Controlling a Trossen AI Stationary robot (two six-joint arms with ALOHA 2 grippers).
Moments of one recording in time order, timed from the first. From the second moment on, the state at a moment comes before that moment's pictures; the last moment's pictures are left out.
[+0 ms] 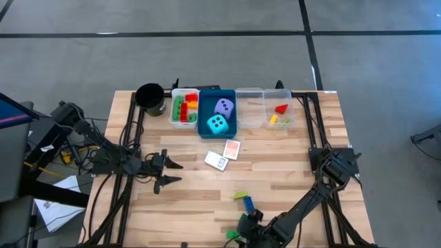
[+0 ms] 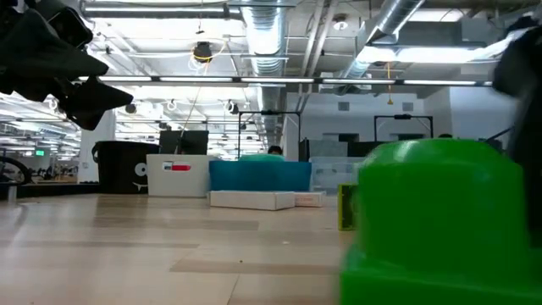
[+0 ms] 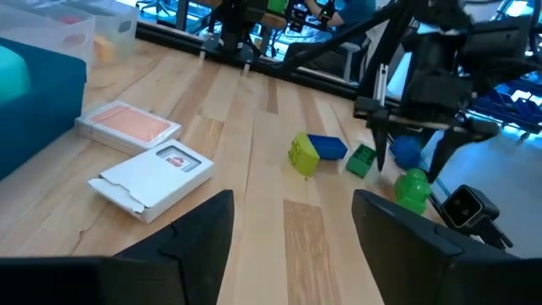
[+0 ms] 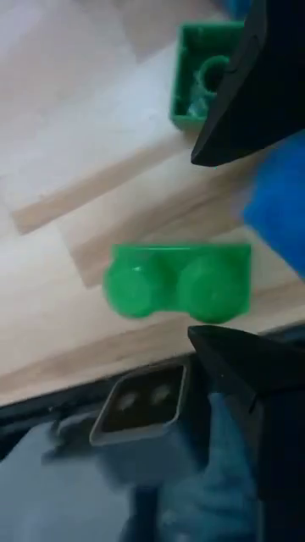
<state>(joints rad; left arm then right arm) -0.60 0.91 0.03 0.68 -0.54 -0.40 0.83 2.18 1.51 -0.44 0.47 1.13</state>
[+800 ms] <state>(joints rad) -0.59 0.91 0.04 0.68 -0.54 -0.40 0.80 2.23 1.51 -0.45 0.40 1.10</state>
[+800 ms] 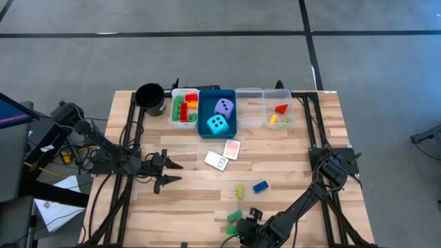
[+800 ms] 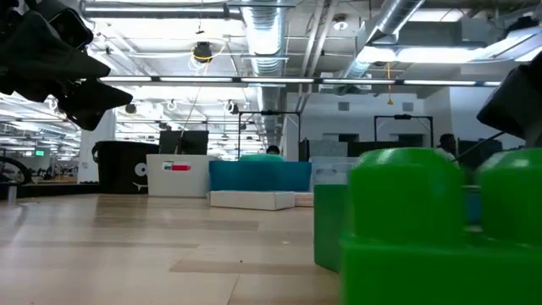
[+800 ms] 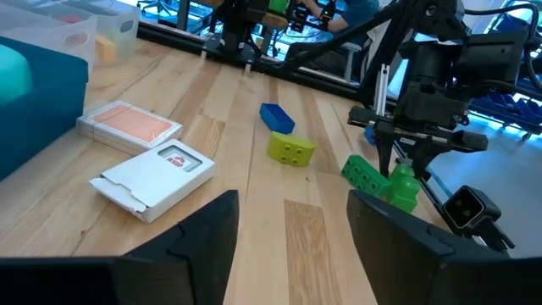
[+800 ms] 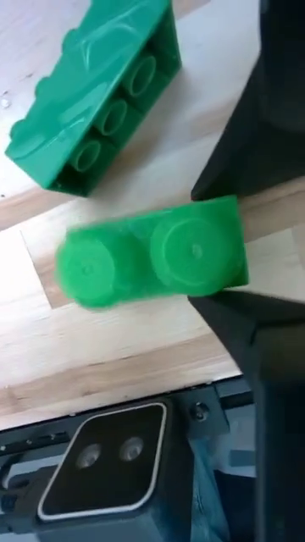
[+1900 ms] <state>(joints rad) -0.60 0.91 0.04 0.67 -0.52 -0.44 0.52 2.22 2.20 -1.57 1.18 0.90</state>
